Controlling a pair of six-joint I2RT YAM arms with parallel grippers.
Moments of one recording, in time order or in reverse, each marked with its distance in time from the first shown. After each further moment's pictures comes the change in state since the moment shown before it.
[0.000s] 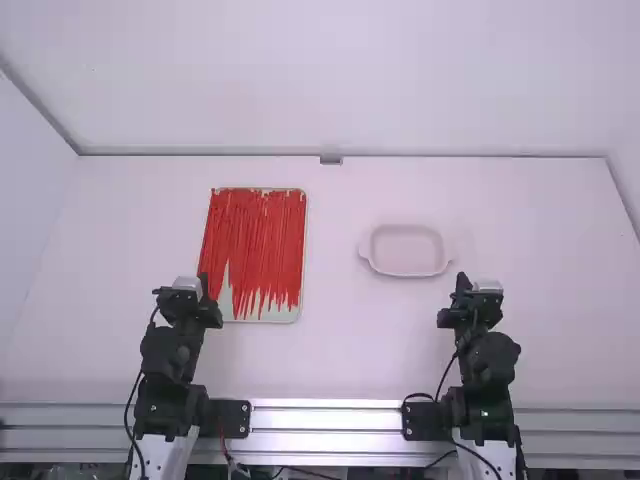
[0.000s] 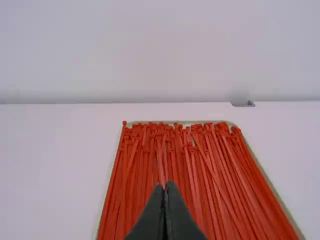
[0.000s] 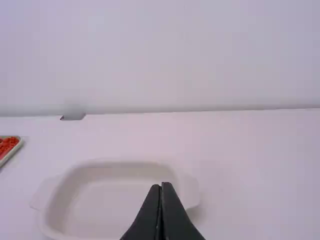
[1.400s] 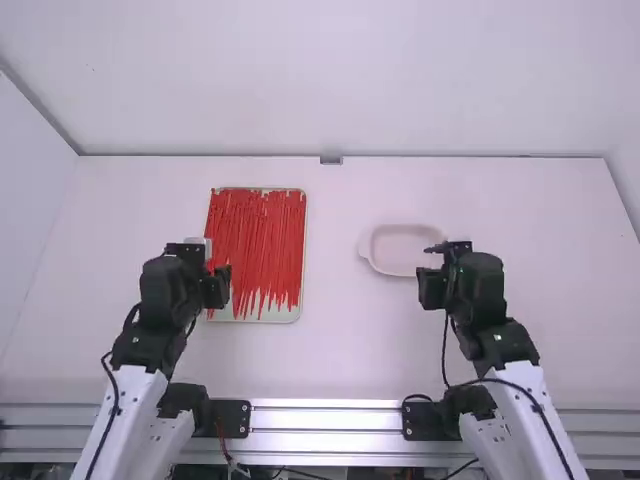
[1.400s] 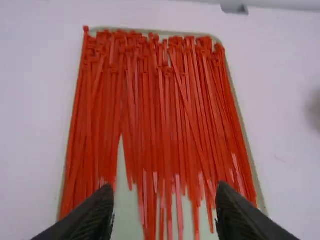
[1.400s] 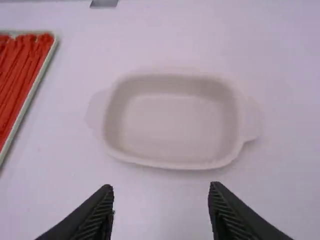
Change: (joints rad) left arm 0.000 0.691 0.491 -0.336 0.117 -0.081; right arm 0.165 0.779 0.549 -0.391 -0.065 0.058
